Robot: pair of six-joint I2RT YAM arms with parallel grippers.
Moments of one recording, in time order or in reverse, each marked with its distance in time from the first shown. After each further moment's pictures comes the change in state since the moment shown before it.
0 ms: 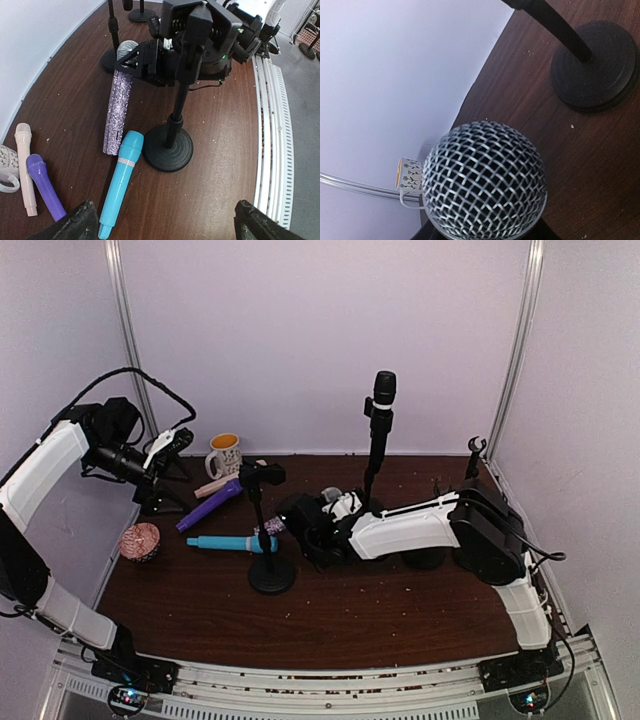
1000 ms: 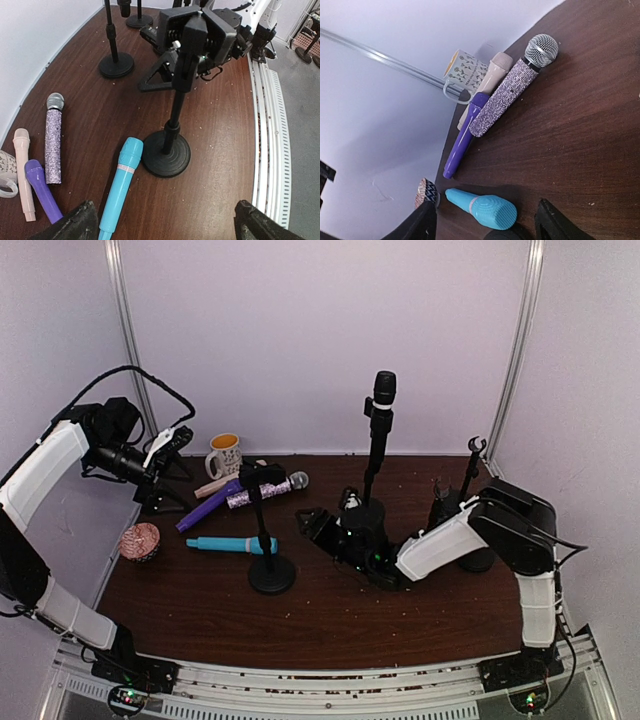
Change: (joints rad) left arm 0.000 0.001 0.000 0.003 0.033 -0.001; right arm -0.067 -0.160 -0.533 0.775 -0.685 -0.466
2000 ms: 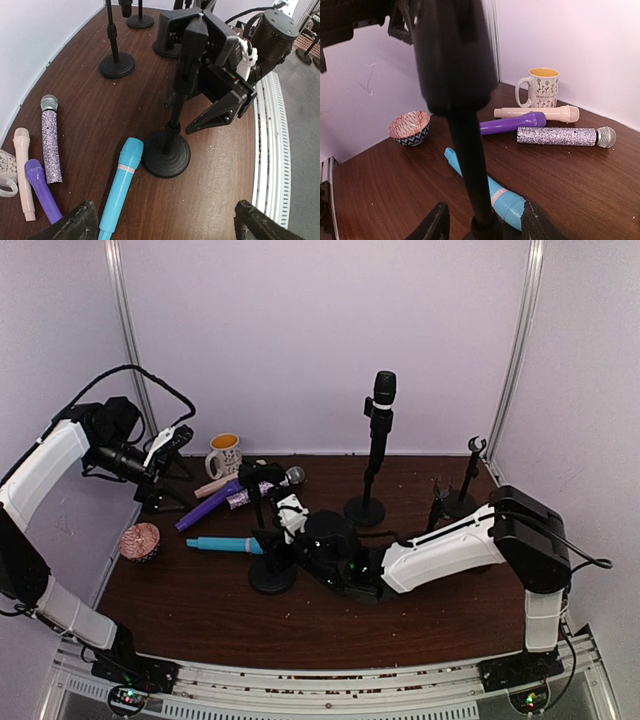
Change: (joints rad) left arm 0.000 0.006 0.005 0.000 0.002 -0.019; right arm 0.203 -0.082 0.146 -0.160 0.066 -0.972
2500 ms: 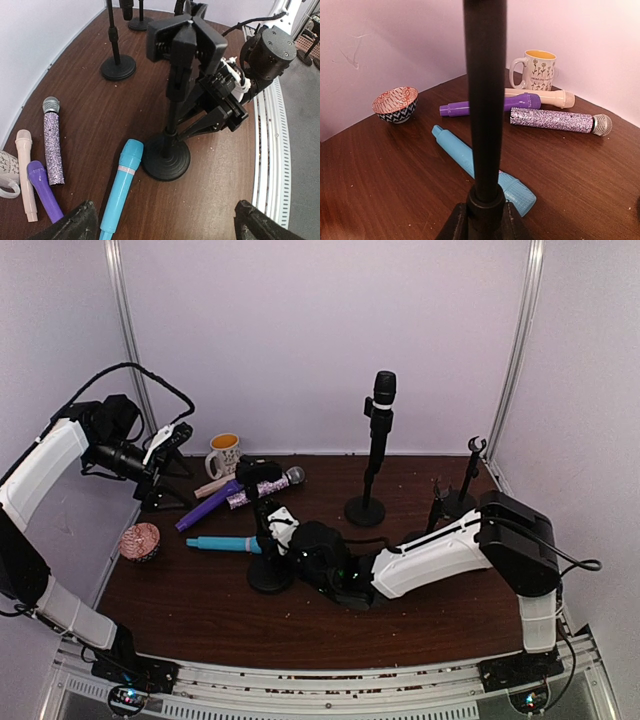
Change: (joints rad) left arm 0.000 0.000 0.015 -0.002 0.004 -0.005; right arm 0.023 0.059 0.034 -0.079 0.057 -0.047
